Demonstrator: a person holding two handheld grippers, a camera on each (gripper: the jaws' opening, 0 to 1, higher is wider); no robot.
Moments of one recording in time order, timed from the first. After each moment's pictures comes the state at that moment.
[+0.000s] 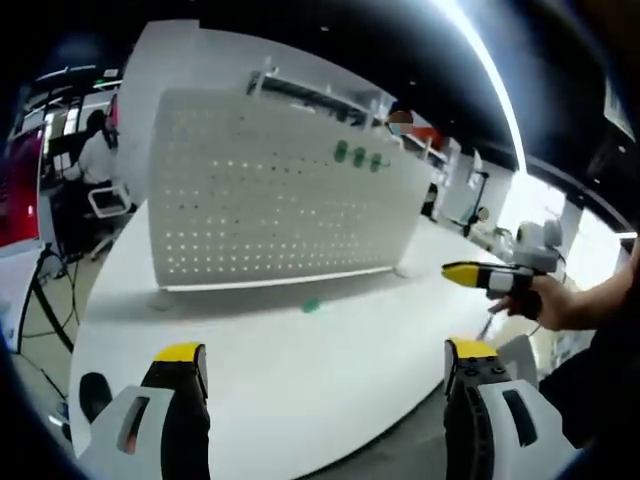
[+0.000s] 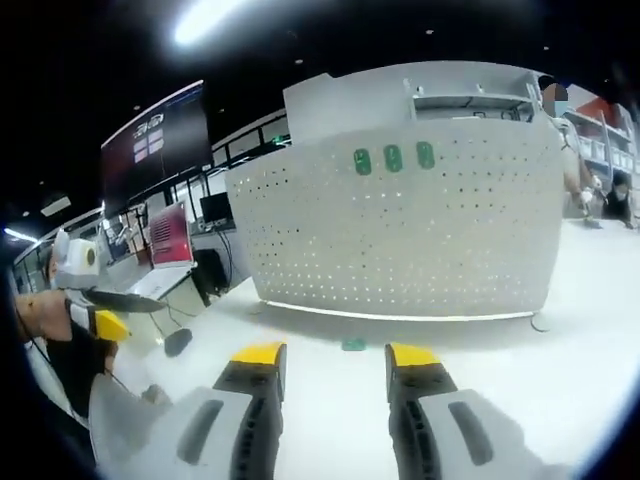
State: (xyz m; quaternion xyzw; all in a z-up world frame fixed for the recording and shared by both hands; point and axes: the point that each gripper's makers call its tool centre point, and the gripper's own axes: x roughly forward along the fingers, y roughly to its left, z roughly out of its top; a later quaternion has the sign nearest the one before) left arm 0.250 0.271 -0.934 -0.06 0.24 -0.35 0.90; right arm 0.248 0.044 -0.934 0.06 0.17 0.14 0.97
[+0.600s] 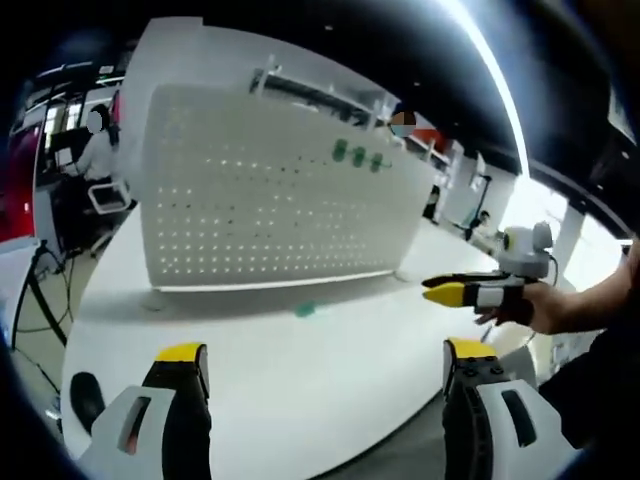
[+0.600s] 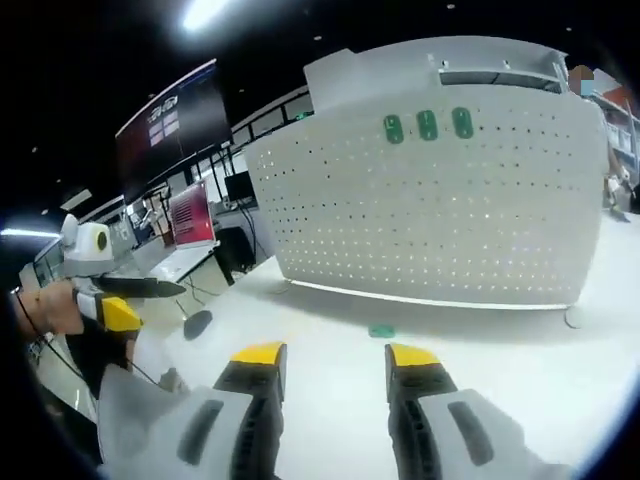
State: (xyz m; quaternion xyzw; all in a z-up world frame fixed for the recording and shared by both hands) left arm 0.257 0.258 -0.935 -0.07 0.25 -0.34 0.90; right arm 0.282 0.072 -0.957 0.07 0.22 0.21 0.95
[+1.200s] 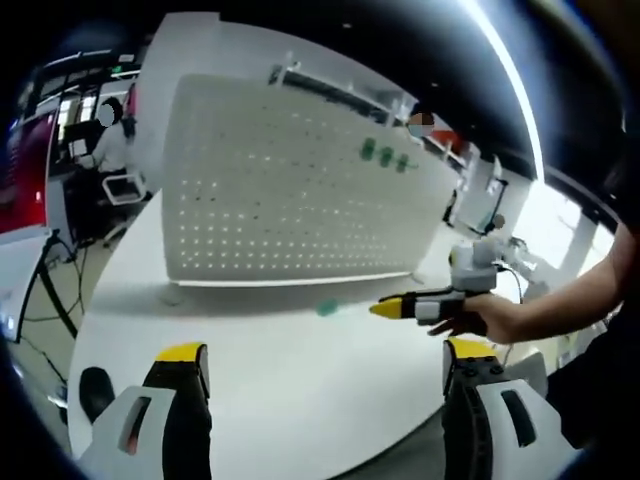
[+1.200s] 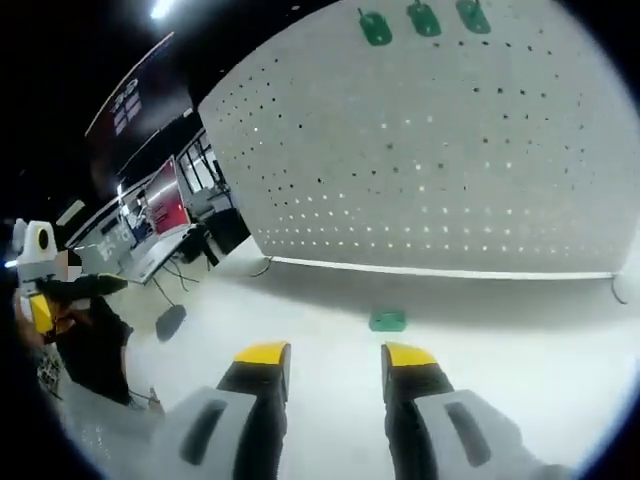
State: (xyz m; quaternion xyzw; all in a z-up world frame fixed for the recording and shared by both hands) left arm 0.280 0.278 -0.944 -0.07 0.26 -0.31 0.91; right arm 0.365 0.092 -1.046 0.10 0.29 0.20 0.93
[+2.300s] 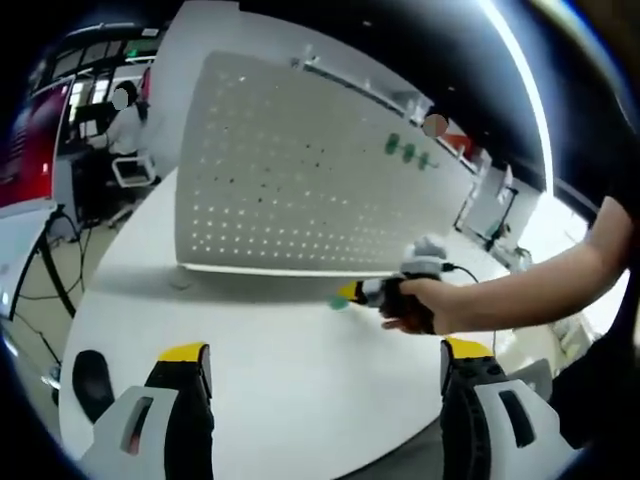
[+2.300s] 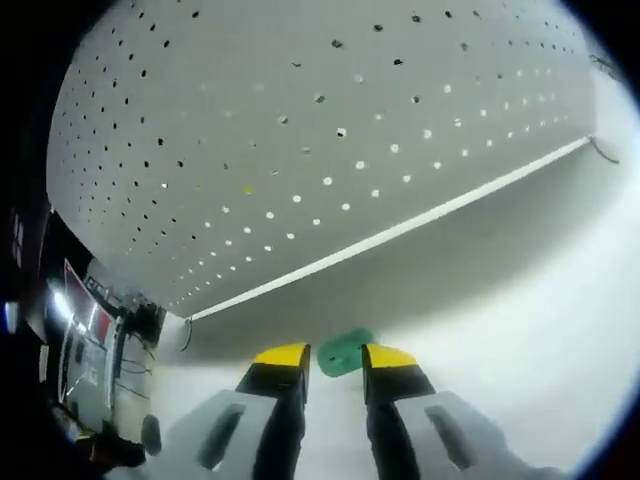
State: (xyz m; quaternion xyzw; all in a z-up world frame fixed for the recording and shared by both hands) left arm 0.292 0.289 -0.963 -0.10 0.28 -0.30 0.91; right arm 0.444 0.078 -1.118 0.29 0.37 0.00 0.88
